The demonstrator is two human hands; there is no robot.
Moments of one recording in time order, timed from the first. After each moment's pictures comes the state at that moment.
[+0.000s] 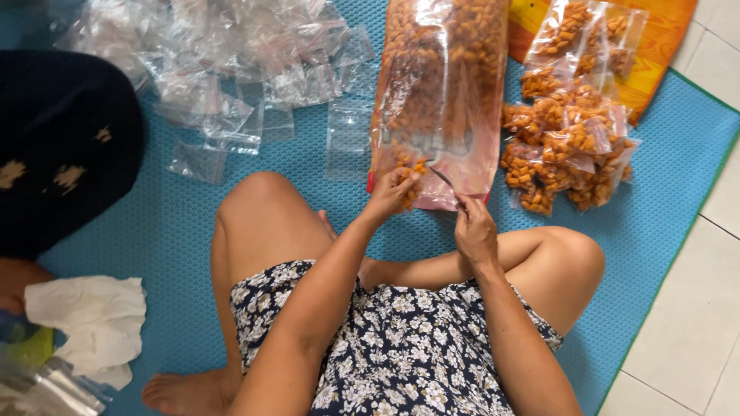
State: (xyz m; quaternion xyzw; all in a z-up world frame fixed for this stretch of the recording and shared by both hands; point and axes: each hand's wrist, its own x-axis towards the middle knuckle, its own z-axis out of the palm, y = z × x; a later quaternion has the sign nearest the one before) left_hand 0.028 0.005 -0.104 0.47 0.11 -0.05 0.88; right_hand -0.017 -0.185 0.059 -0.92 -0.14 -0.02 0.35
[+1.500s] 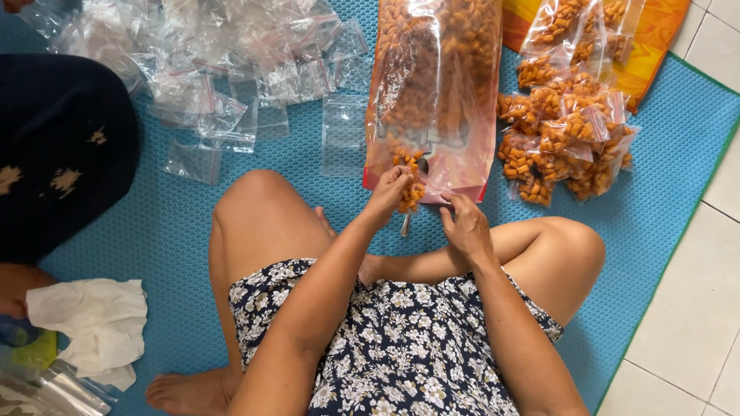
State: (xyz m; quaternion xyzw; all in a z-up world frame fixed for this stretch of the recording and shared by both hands) left_hand 0.010 0.007 -0.053 0.40 0.16 -0.10 0.90; right_hand -0.020 -0.188 0.046 -0.94 -0.18 0.03 0.29
